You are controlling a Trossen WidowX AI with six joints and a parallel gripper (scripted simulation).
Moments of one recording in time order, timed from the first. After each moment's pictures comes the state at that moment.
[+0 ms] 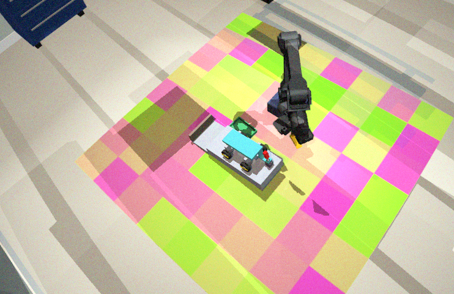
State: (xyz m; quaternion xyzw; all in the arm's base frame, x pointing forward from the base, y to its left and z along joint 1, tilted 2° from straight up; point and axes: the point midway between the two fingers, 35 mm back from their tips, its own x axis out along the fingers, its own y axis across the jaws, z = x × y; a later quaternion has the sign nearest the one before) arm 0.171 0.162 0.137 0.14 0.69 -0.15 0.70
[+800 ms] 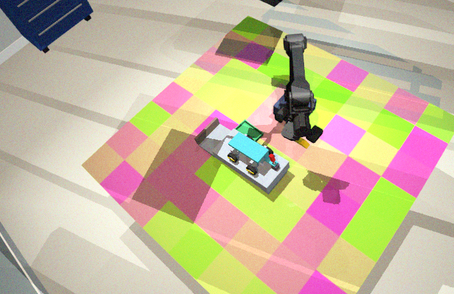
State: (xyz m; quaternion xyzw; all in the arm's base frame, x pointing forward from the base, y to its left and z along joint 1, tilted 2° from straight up) arm 0.176 0.153 0.137 -0.02 0.70 0.00 0.71
